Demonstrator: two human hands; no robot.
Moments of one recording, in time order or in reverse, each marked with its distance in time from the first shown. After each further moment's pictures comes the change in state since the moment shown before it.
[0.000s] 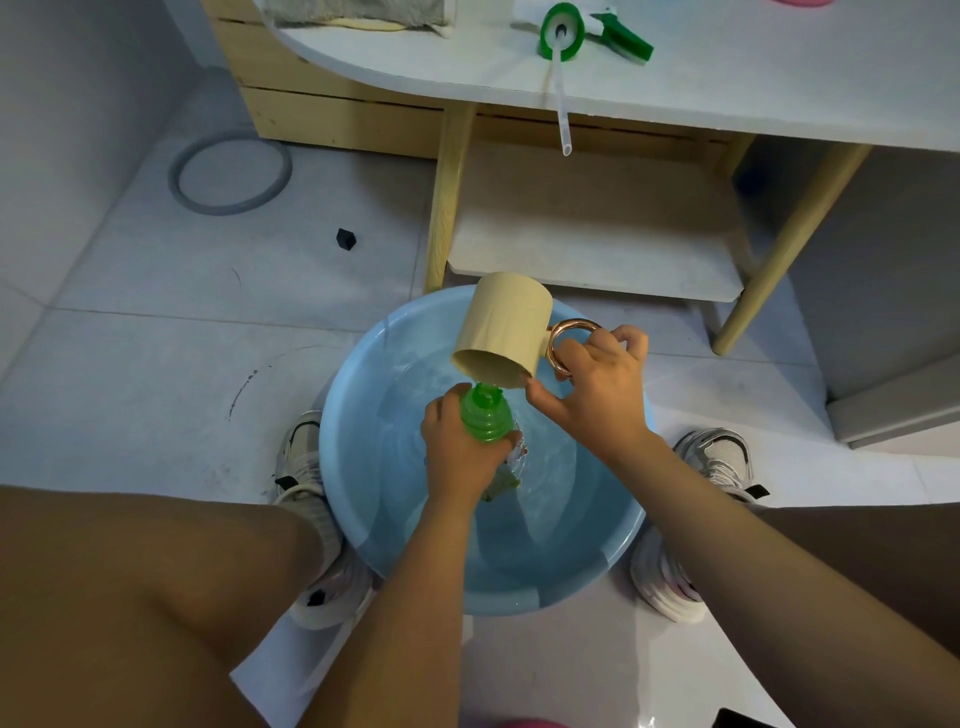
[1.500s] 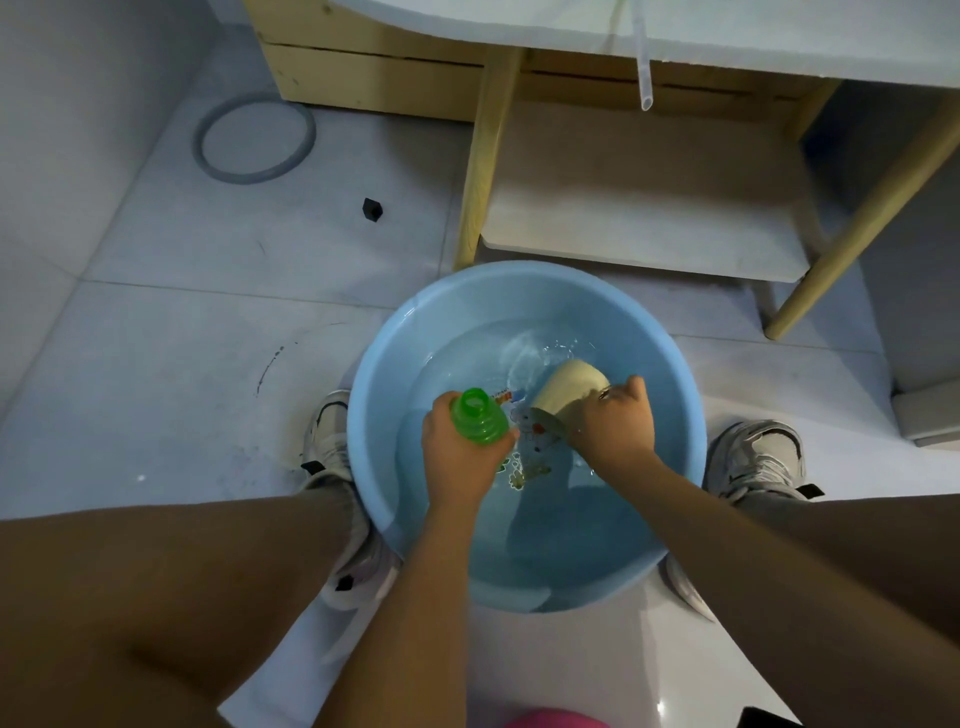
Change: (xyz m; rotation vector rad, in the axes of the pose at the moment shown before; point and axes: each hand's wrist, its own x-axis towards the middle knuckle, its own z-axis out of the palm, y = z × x) left_hand 0.003 -0.039 -0.013 -0.114 0.108 -0.104; right_hand -0.052 0.000 0.050 -0.330 -1.111 0.205
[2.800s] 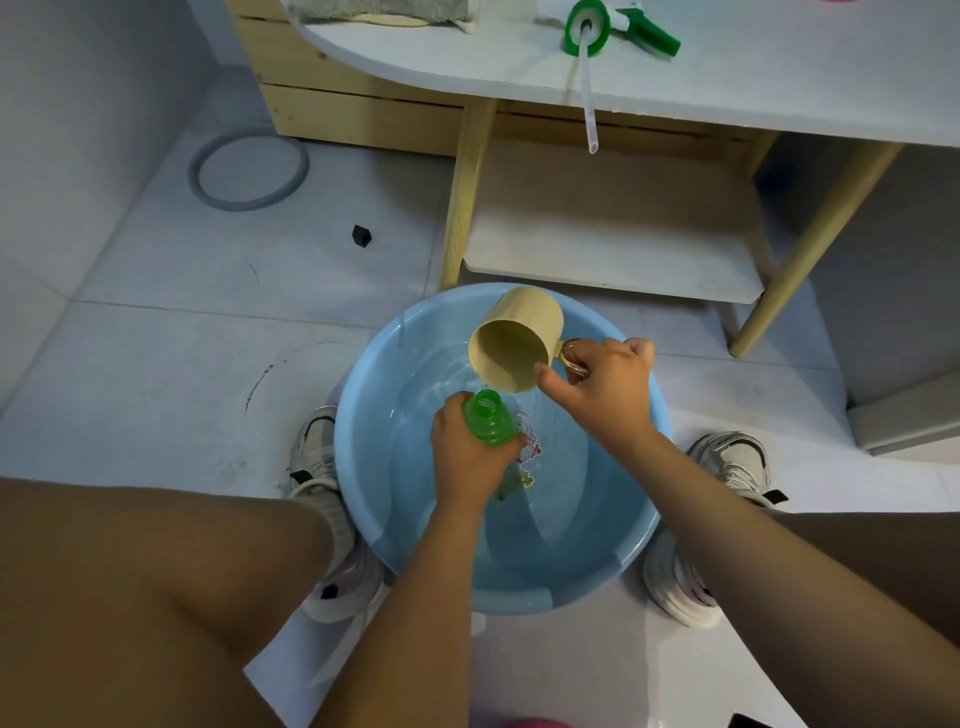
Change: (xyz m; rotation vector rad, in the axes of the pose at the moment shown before) left_hand -0.010 0.028 0.013 0.033 -0.084 0.066; right_hand -0.017 0.011 -0.070 0.653 0.699 -0.078
